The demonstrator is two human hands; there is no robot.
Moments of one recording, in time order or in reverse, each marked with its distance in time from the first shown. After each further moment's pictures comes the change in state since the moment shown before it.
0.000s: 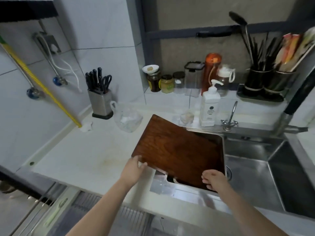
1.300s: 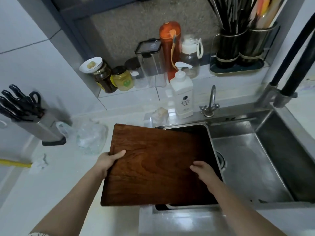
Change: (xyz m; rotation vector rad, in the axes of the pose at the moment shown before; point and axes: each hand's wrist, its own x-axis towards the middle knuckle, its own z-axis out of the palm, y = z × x) left_hand 0.200 0.061 -0.007 -0.514 -0.278 -0.464; right_hand 0.129 -0.003 -0.002 0.194 0.042 0.163
